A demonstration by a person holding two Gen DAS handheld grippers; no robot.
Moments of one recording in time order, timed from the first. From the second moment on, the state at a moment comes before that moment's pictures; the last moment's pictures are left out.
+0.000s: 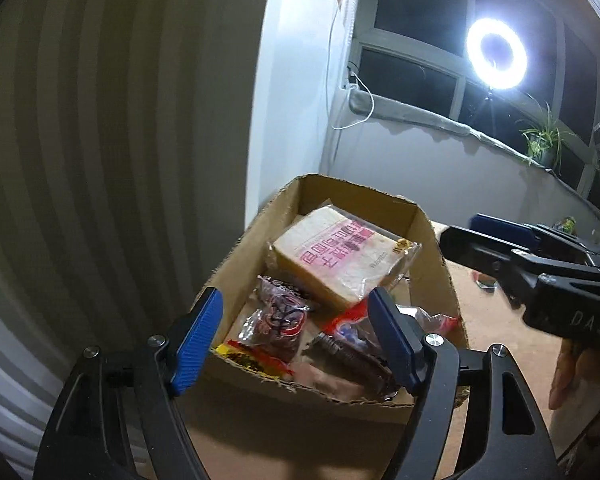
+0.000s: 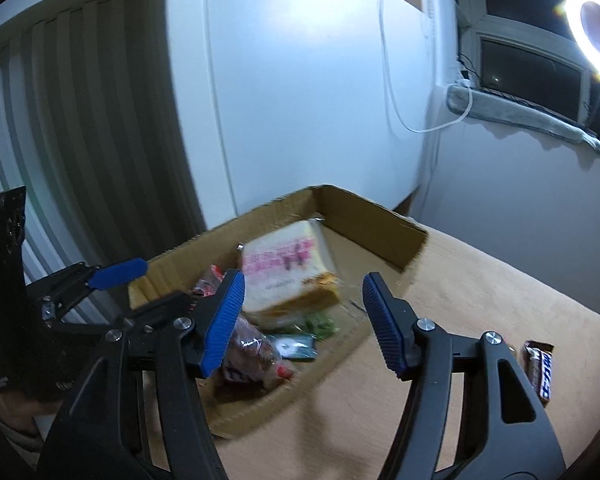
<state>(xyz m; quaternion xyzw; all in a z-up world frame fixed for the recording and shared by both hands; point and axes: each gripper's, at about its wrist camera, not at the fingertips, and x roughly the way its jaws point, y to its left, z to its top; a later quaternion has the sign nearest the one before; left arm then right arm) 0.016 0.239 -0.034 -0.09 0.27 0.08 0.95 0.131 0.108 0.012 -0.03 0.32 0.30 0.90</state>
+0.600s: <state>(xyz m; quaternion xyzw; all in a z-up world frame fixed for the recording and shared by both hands) 0.020 0.197 -0.021 -0.07 0.27 0.05 0.96 0.126 0.073 0.006 -0.02 0.32 0.28 0.90</state>
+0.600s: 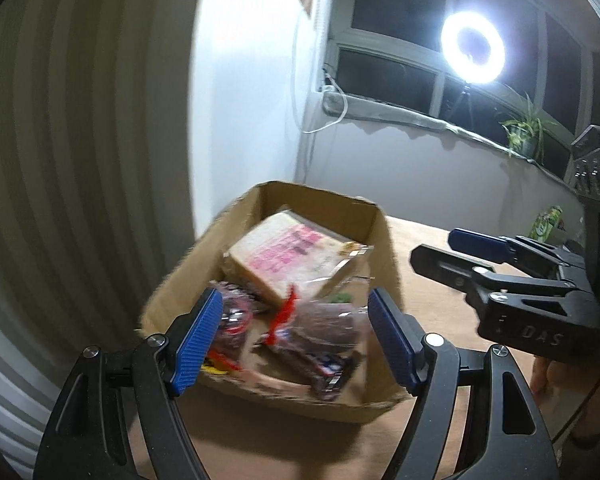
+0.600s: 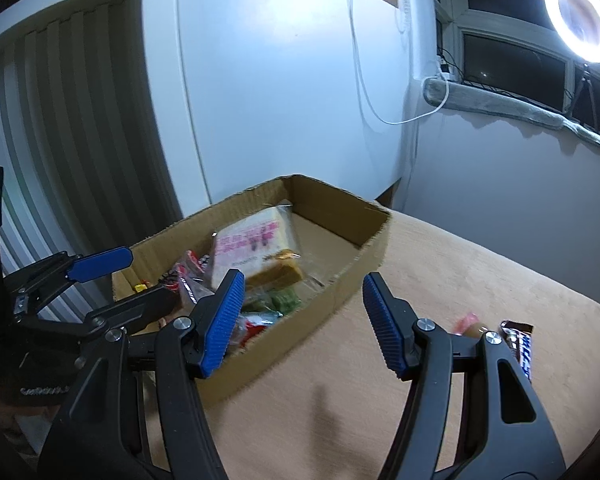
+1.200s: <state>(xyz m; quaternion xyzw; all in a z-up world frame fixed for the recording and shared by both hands) 0.059 0.085 -0.021 0.01 0.29 -0.04 0.96 0.138 -0.055 -0.013 0.03 0.34 0.19 0.92</state>
